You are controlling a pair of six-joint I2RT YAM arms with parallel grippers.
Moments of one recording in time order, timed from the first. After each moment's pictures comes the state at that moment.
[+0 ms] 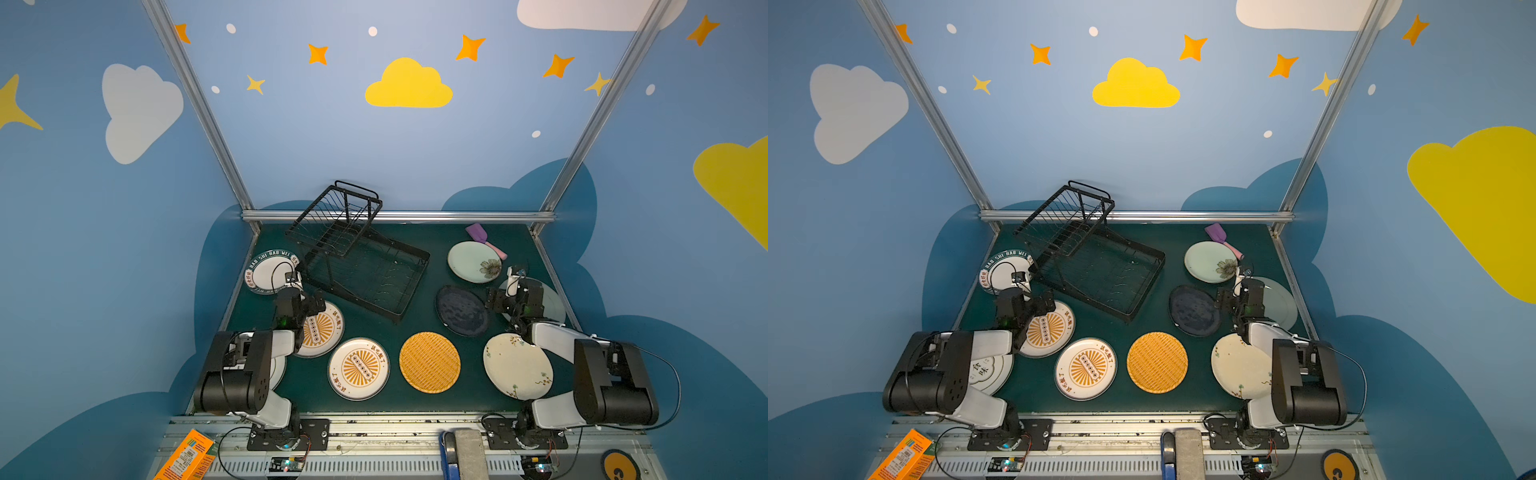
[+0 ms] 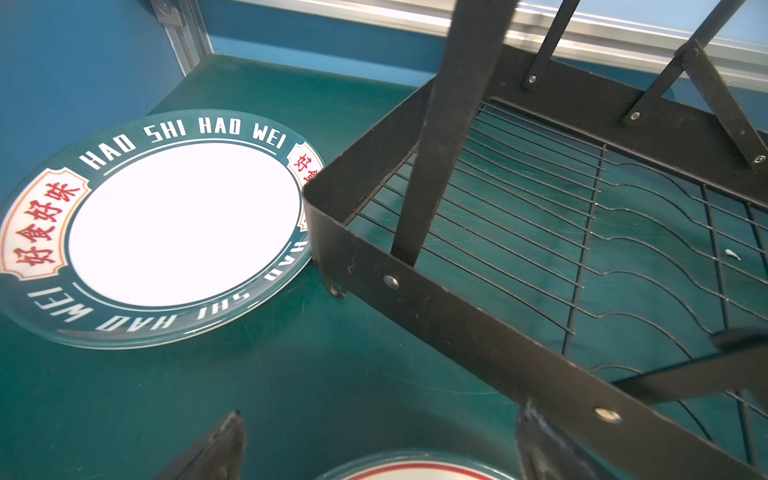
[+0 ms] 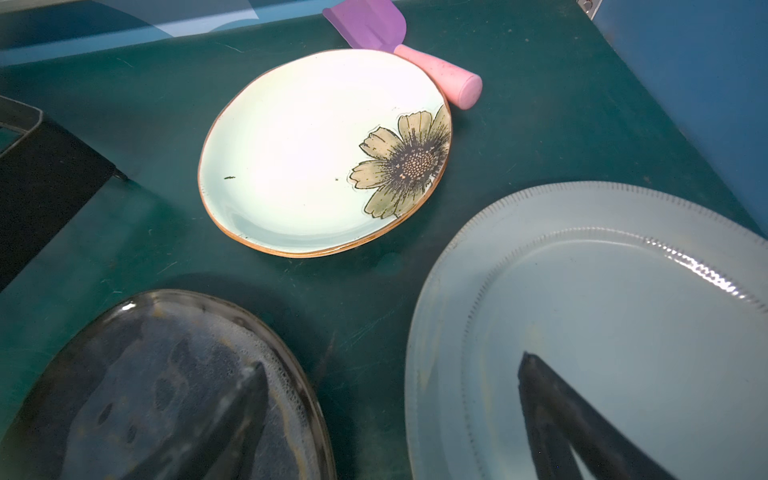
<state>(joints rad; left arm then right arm) 0.03 1.53 0.43 0.61 -0.05 -0.15 0.03 1.45 0.55 0.30 -0.01 0.09</state>
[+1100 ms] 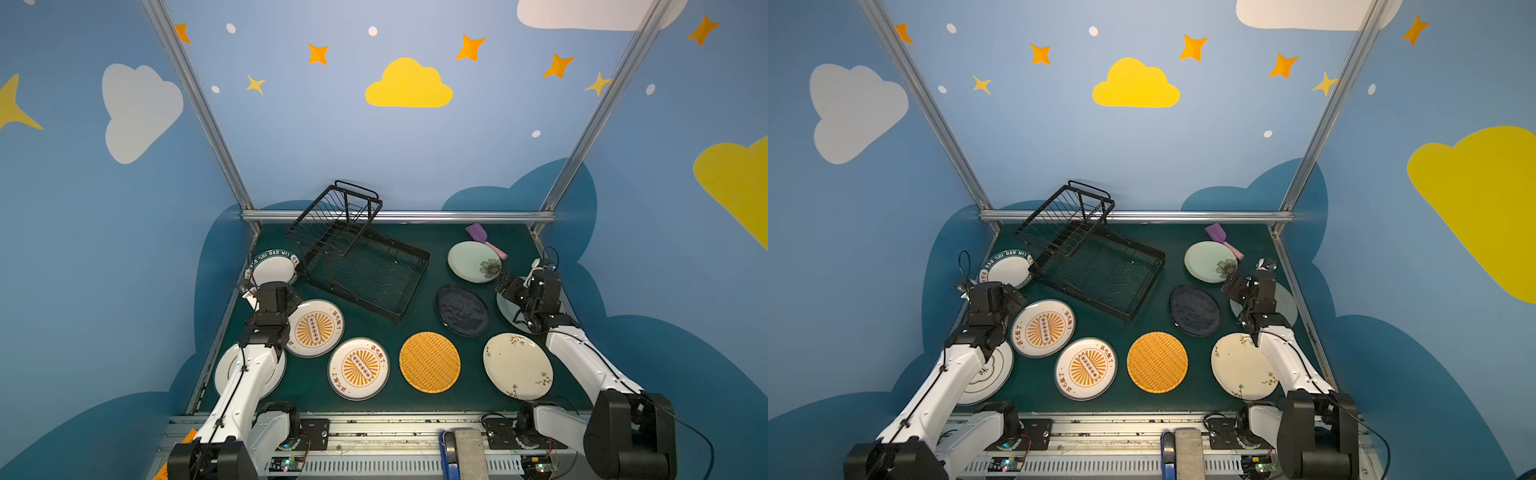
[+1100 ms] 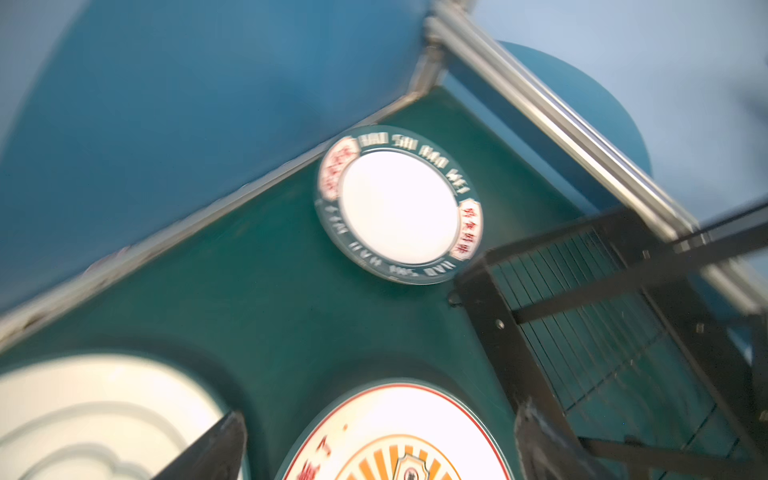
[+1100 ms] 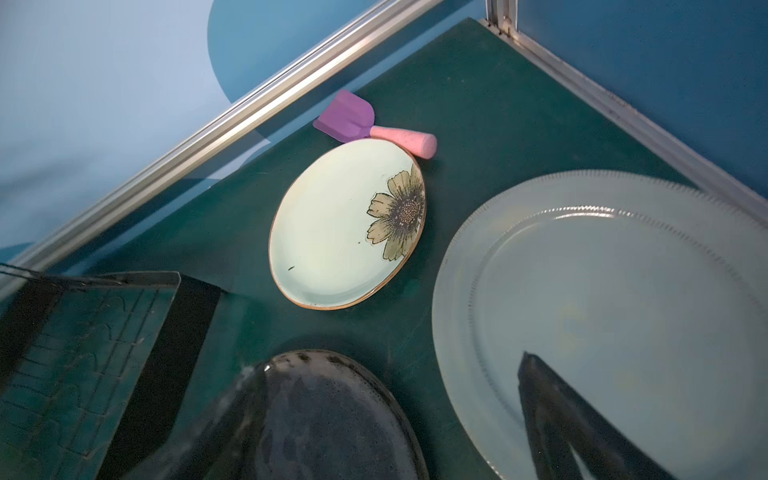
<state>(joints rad) 0.06 0.96 0.66 -0.42 -0.36 -0.77 0.02 1.19 0.66 -0.01 0.00 0.50</state>
